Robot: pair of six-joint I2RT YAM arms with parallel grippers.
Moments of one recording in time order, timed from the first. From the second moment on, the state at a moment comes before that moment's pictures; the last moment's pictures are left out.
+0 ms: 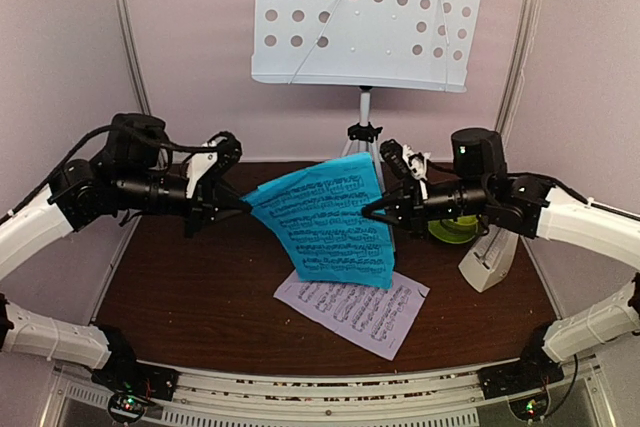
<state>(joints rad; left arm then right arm) -0.74 1.07 1.15 -0.58 0.42 0.39 0.74 1.24 1.02 -0.14 -0.61 -0.12</state>
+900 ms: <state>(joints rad) -0.79 1.34 1.80 -0.40 -0.04 0.18 0.68 1.03 1.46 -0.19 -0.22 0.12</state>
